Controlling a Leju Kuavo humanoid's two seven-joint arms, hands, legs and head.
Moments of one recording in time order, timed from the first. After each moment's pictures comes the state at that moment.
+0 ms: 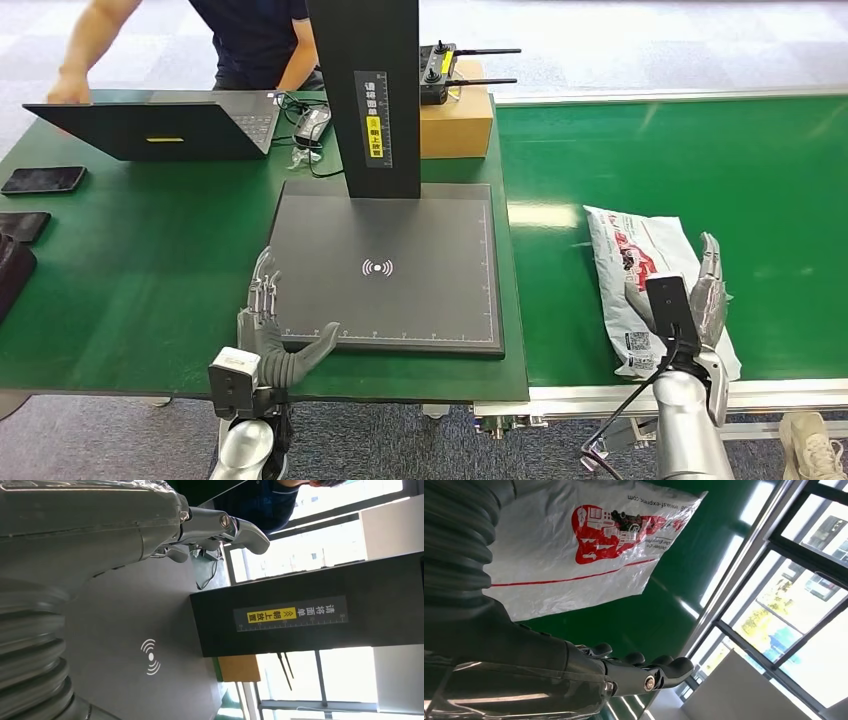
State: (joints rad) left arm -0.03 -0.25 -0.12 -1.16 -0.37 0.29 -0.70; right arm -0.31 -0.05 -0.37 -1.14 0.64 -0.33 -0.43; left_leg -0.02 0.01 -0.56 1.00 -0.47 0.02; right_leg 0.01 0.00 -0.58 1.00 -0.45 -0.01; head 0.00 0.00
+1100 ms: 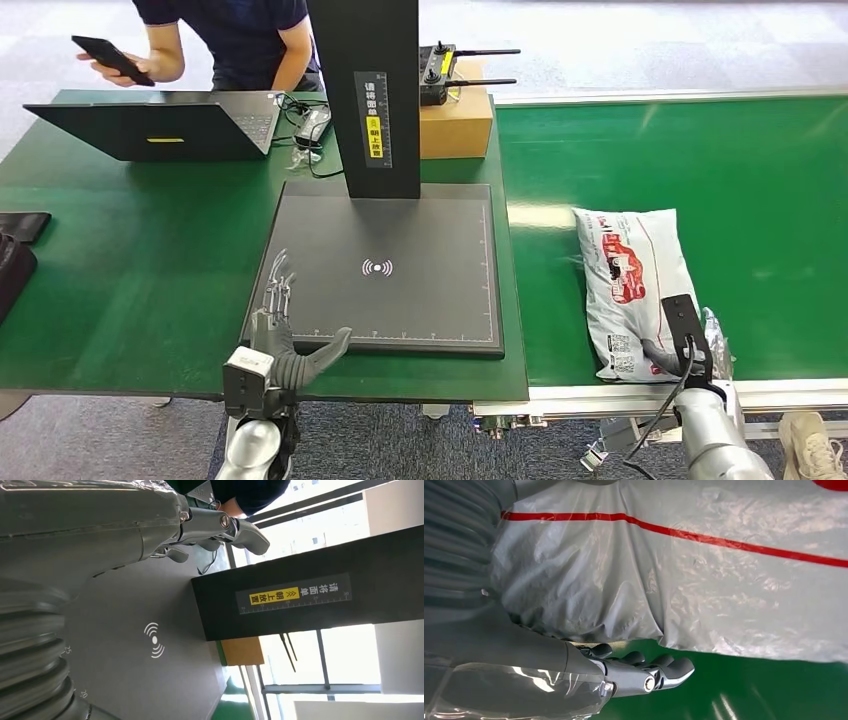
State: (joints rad) left arm -0.04 -0.26 -0.14 -1.12 -0.39 0.27 -0.70; right arm -0.52 -0.20 -0.55 -0.43 0.79 -0.26 -0.28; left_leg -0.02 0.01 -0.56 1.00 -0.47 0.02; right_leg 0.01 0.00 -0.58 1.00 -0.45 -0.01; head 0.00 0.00
